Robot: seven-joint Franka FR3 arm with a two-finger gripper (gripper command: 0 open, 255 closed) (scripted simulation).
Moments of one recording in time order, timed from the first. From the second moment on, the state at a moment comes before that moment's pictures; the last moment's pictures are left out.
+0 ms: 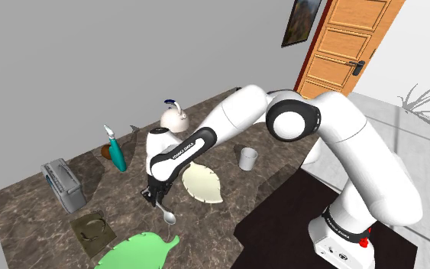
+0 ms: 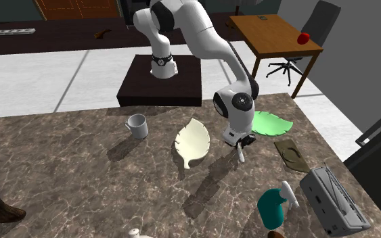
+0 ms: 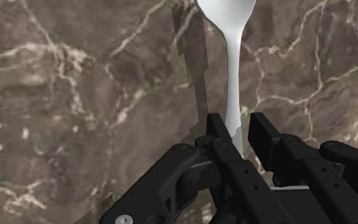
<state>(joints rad) 0.41 0.95 0.23 -1.52 0.08 2.43 0.48</state>
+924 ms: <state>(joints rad) 0.40 0.88 0.23 -1.55 0.08 2.40 0.49</state>
